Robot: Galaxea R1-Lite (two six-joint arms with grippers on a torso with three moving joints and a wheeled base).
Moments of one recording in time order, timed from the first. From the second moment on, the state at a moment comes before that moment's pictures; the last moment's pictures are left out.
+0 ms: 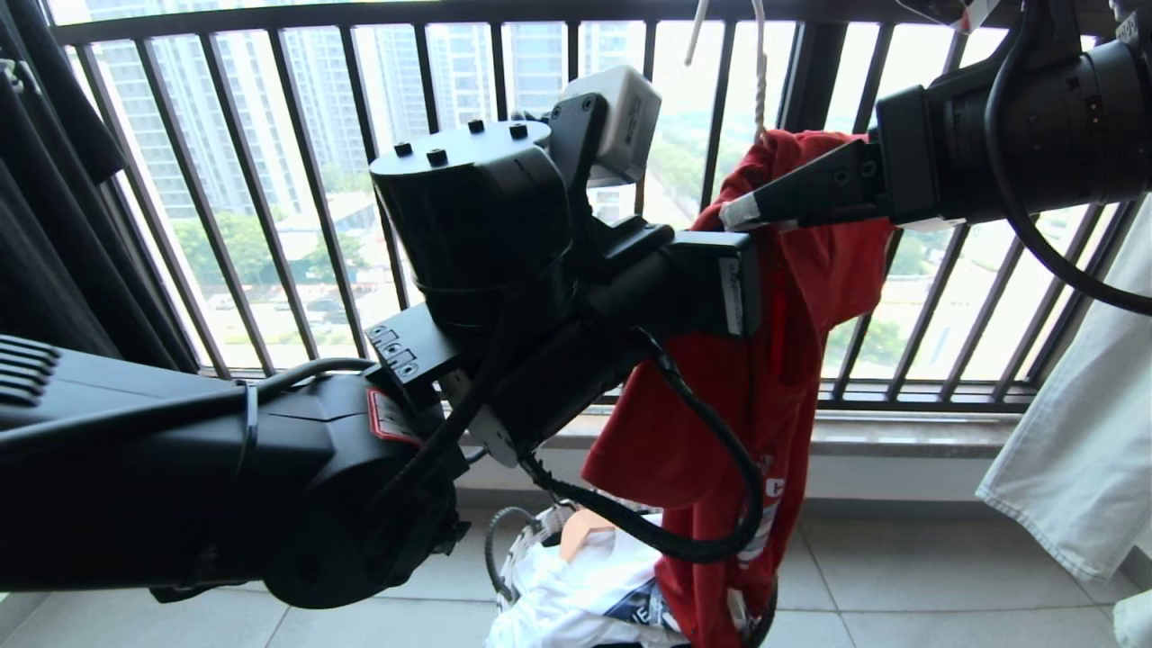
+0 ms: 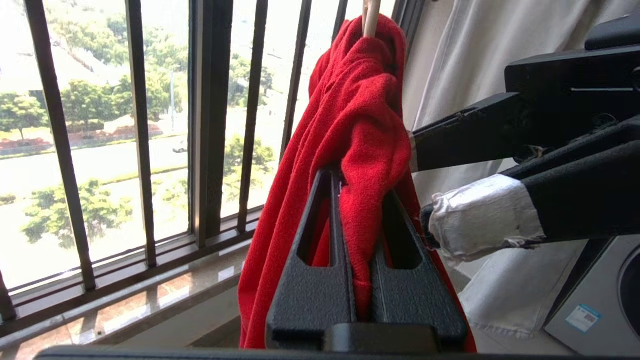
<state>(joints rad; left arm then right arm) -0.94 1.80 -1.22 -0.87 0.10 -0.18 0.52 1.62 -1.87 0.64 0.33 0.14</state>
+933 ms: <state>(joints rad) -0.93 1.80 -1.21 -0.90 0.10 -0.18 0.51 1.51 -1.79 0.66 0.19 0.14</state>
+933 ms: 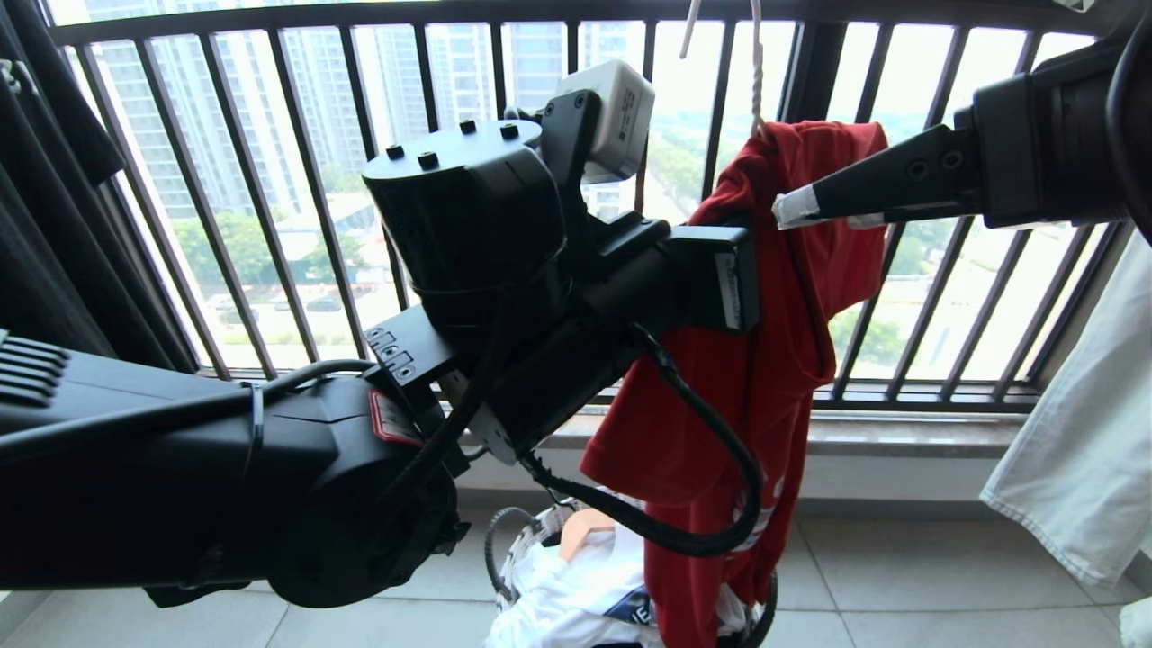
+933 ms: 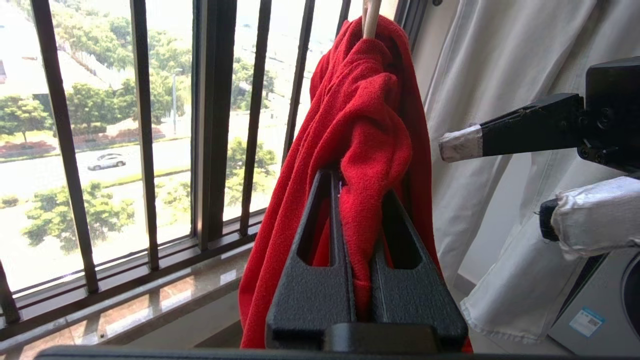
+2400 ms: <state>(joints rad) -0.79 1.55 -0.98 -0.77 -0.27 -0.38 0.40 1.45 -1.96 0.94 0.16 -0.31</state>
